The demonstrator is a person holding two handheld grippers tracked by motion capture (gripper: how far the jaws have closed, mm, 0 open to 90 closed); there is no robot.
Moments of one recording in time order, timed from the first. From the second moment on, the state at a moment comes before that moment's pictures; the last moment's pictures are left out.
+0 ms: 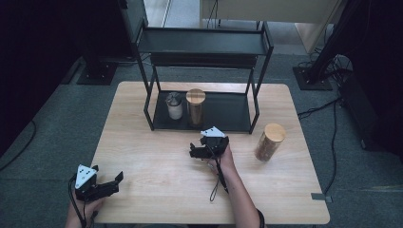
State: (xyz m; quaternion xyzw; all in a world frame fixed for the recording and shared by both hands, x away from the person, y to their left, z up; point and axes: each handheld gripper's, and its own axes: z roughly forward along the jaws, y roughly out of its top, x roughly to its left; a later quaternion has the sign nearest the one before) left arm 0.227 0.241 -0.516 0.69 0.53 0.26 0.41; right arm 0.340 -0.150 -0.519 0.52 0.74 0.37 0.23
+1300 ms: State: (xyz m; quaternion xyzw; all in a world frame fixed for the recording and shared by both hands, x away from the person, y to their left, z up) left arm 0.227 0.241 -0.516 0.69 0.53 0.26 0.41; right arm 0.290 -0.166 -0.520 0.51 0.74 0.36 0.25
